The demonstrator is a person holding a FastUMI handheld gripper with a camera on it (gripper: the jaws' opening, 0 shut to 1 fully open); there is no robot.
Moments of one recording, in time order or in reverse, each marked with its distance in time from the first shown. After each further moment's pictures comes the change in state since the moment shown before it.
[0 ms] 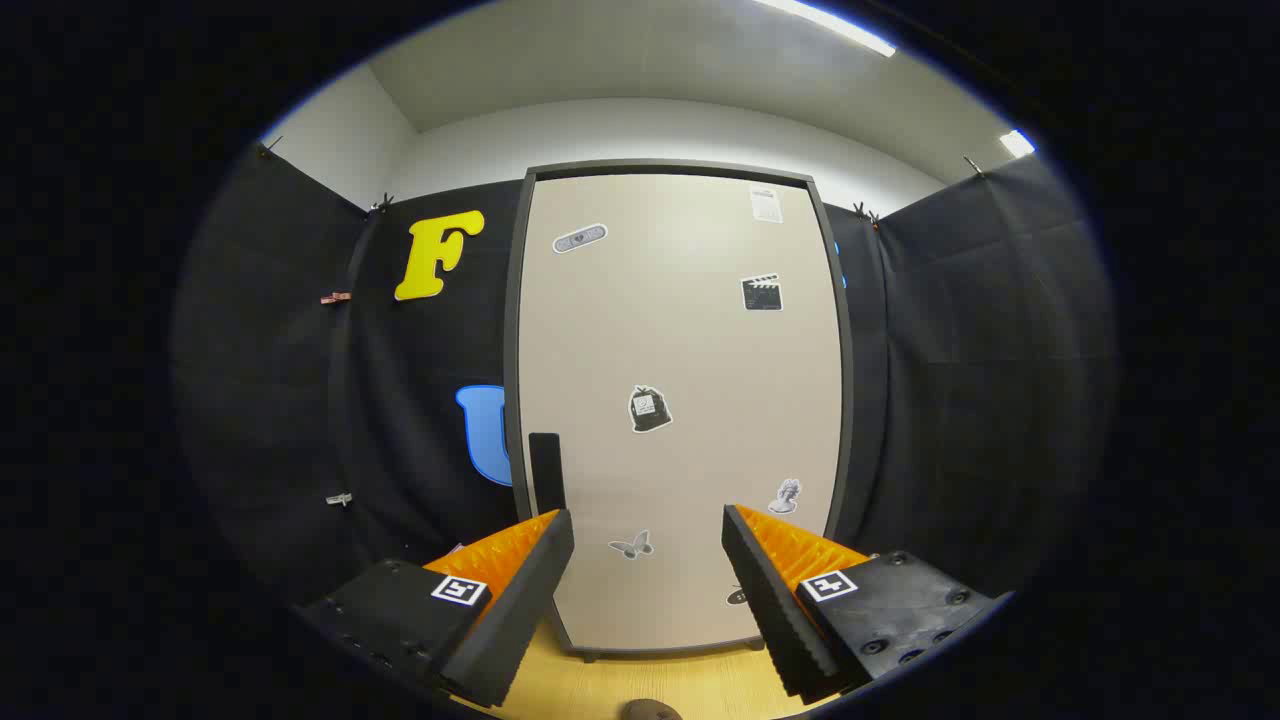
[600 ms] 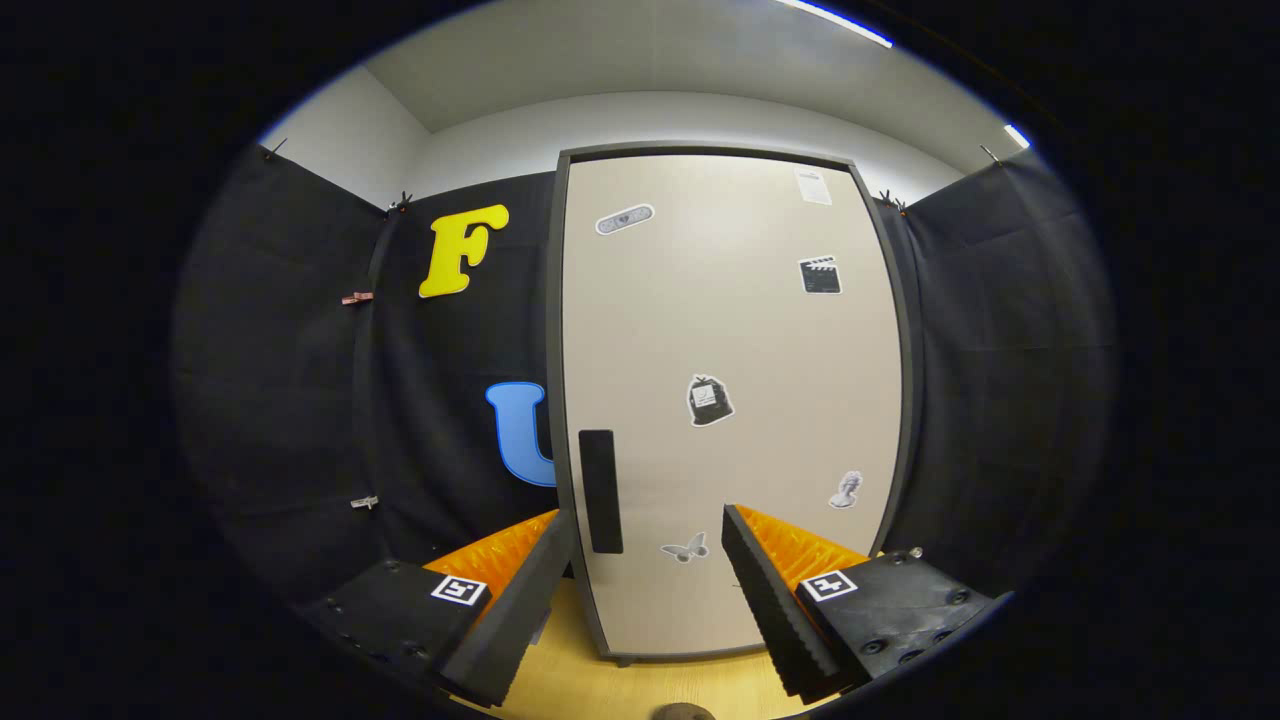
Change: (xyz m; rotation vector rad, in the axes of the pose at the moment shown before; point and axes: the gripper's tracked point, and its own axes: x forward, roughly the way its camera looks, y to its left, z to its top) arm 0.033 0.056 -0.014 0.033 0.020 0.090
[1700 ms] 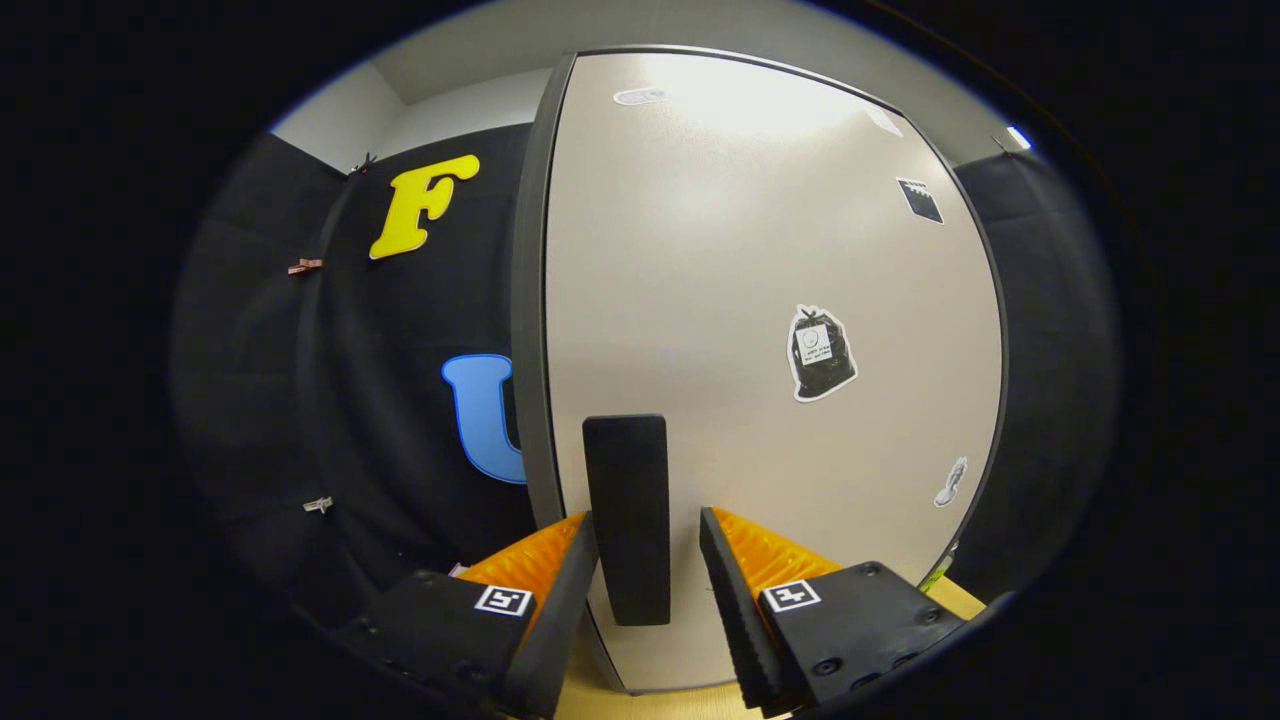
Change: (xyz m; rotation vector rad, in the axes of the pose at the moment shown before) arm 0.132 0.018 -0.049 -0.018 0.068 -0.112
